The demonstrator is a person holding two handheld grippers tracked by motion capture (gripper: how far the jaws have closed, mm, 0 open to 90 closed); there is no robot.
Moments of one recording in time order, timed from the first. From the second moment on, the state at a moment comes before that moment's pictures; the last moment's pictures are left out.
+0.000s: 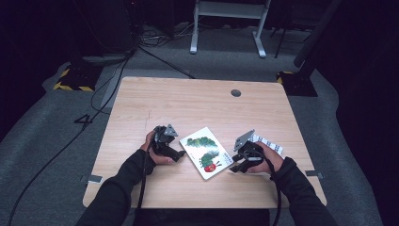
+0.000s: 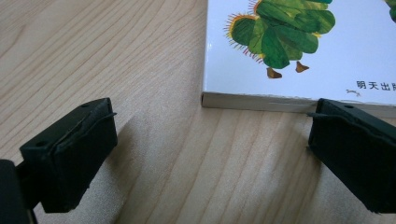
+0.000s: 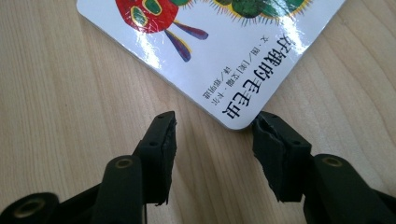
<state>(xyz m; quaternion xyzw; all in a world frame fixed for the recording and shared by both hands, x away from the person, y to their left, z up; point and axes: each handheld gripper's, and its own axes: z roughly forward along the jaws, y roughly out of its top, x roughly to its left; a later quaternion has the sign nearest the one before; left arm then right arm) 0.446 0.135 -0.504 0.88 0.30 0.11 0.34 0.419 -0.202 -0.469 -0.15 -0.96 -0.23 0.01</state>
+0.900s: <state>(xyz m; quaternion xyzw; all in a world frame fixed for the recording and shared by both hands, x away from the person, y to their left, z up) 0.437 0.136 -0.504 0.88 0.30 0.10 0.34 0.440 -0.203 -0.475 -0.21 -0.92 -0.33 0.07</state>
